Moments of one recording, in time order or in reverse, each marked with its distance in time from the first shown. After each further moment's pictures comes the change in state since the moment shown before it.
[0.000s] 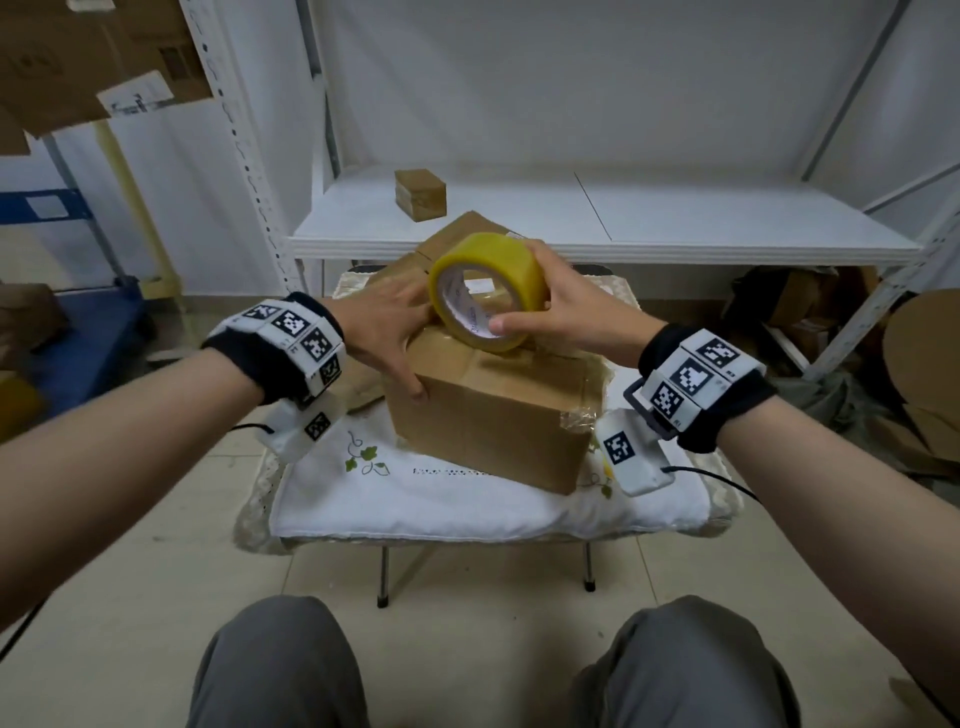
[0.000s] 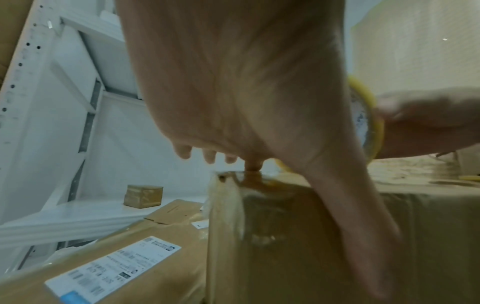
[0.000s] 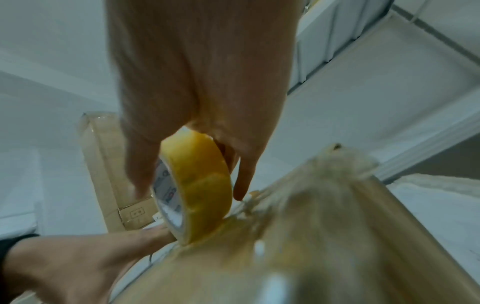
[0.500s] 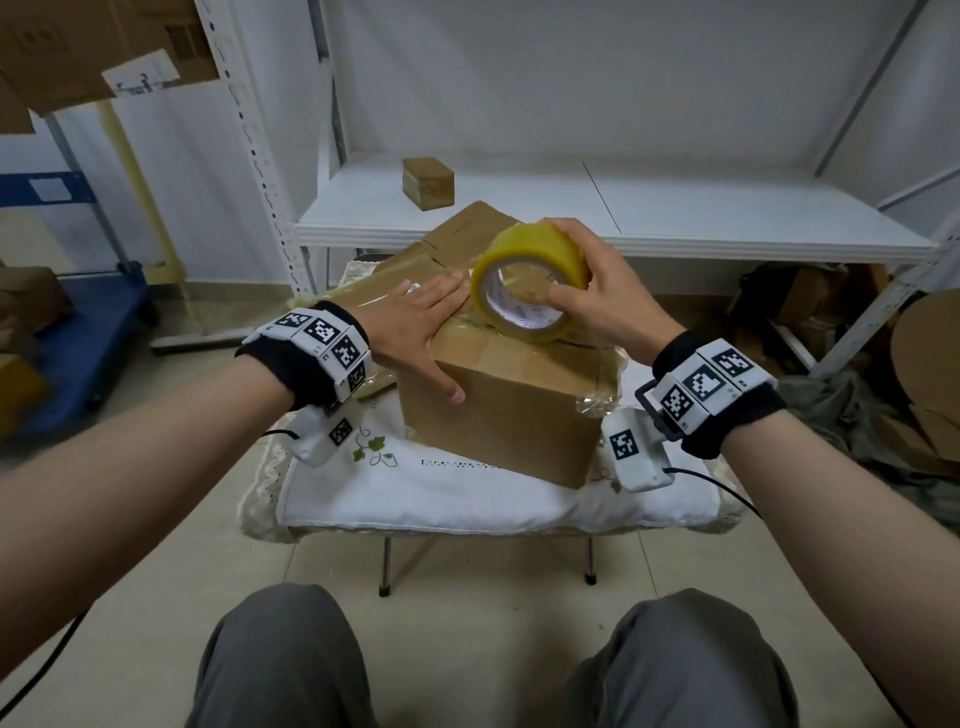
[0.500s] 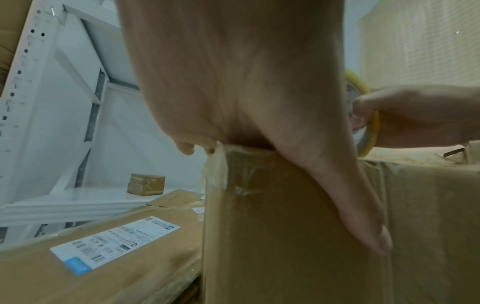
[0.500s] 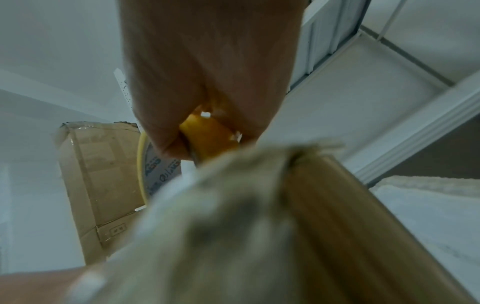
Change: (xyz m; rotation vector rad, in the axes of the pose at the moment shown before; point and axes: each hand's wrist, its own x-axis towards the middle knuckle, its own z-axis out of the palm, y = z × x) left_hand 0.006 0.009 0.020 0.004 -0.032 -0.082; right_hand 0.001 0.021 -0.005 -0.062 0.279 -0.074
